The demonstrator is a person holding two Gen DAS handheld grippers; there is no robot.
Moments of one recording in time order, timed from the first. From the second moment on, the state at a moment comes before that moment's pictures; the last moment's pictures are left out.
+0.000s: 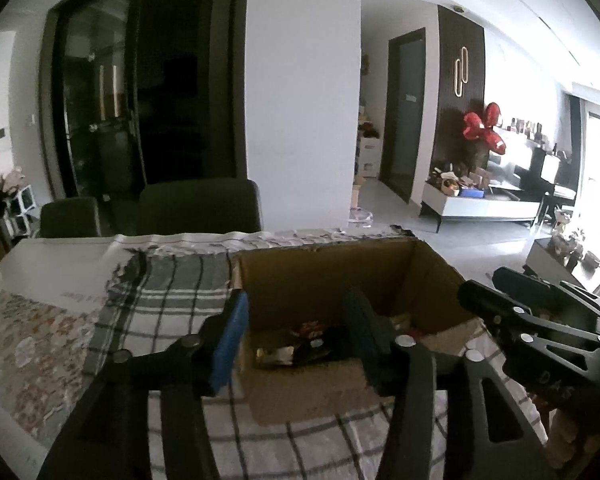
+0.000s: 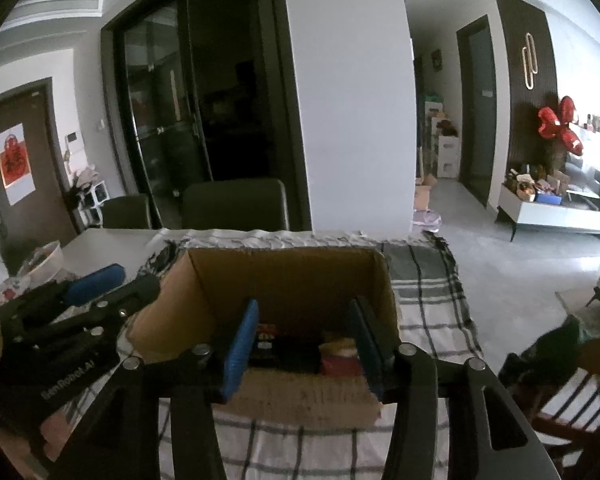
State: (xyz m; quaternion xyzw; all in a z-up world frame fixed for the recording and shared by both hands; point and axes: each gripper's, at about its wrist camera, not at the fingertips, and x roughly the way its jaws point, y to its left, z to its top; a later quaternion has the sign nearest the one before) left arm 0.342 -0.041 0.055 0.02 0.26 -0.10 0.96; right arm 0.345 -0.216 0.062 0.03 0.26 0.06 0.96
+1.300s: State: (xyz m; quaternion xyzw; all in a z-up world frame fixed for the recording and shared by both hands) left arm 0.074 -0.009 0.041 0.05 0.22 -0.05 0.97; right arm 0.089 -0.197 0.043 0.02 0.24 0.04 0.97
